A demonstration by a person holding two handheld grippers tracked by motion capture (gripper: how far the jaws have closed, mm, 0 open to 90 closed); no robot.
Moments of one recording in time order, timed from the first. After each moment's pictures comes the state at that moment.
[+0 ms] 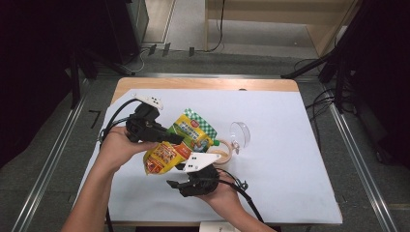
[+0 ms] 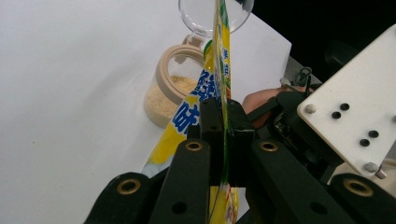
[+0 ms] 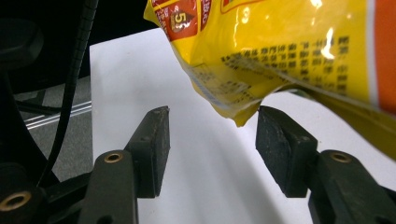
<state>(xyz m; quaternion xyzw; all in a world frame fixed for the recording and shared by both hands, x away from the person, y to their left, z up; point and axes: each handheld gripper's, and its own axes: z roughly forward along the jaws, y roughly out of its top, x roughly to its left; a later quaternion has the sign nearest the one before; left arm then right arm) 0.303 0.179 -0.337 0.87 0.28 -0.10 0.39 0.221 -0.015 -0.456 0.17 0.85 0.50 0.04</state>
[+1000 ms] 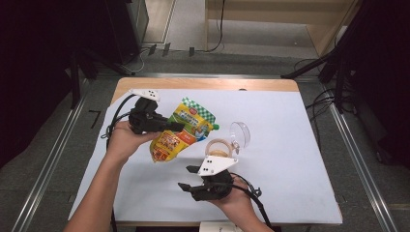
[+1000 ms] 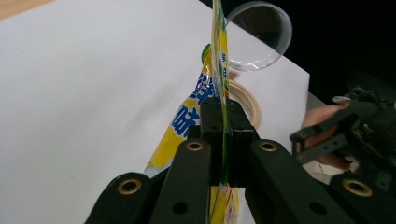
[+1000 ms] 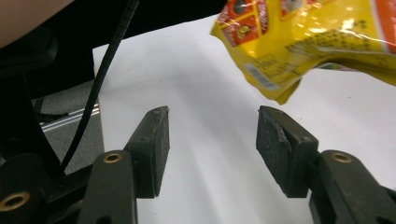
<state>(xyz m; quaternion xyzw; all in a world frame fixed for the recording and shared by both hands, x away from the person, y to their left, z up) 0.338 0.185 -0.363 0.85 0.29 -0.06 0.45 0.208 -0.047 -0.448 0.20 0.84 0.51 0.04</state>
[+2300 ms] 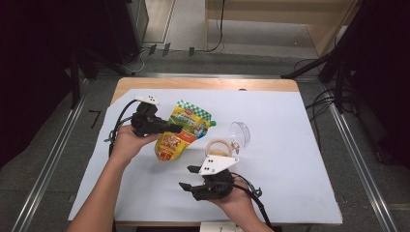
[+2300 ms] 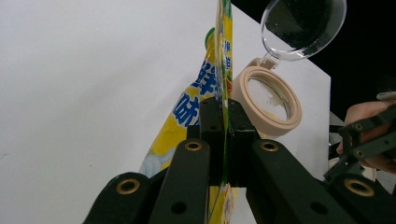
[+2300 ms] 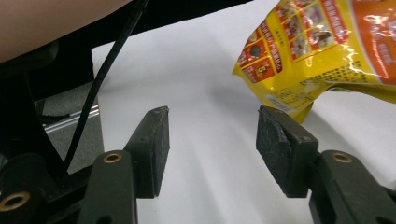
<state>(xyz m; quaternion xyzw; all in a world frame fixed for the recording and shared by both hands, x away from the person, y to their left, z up) 0.348 0.204 -0.400 0.83 0.31 -0.07 0.45 0.210 -0.049 -0.450 0.20 0.83 0.51 0.03</state>
